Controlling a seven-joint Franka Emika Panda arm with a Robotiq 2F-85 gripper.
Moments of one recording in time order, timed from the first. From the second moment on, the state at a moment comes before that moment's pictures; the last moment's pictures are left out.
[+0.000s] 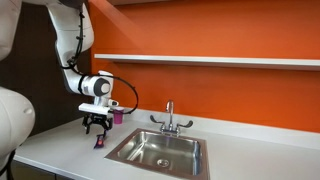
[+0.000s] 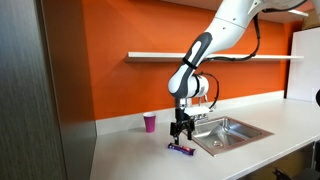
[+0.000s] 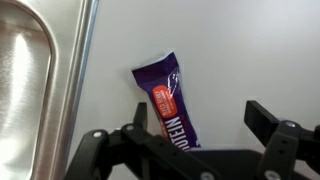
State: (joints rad) arm 0.13 0.28 0.13 -2.31 0.12 2.47 -0.19
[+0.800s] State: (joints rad) arm 0.13 0.30 0.14 -2.29 0.05 2.50 -0.27
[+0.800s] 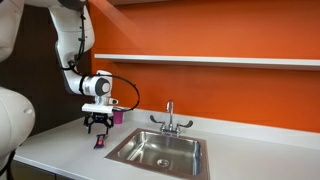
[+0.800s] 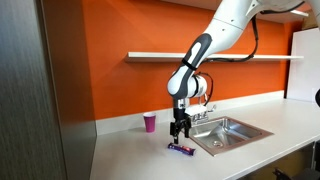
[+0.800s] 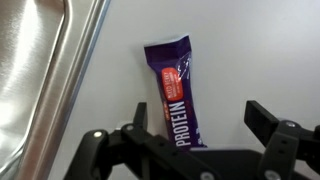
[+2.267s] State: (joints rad) arm 0.13 0.40 0.14 -2.27 -0.01 2.59 -0.27
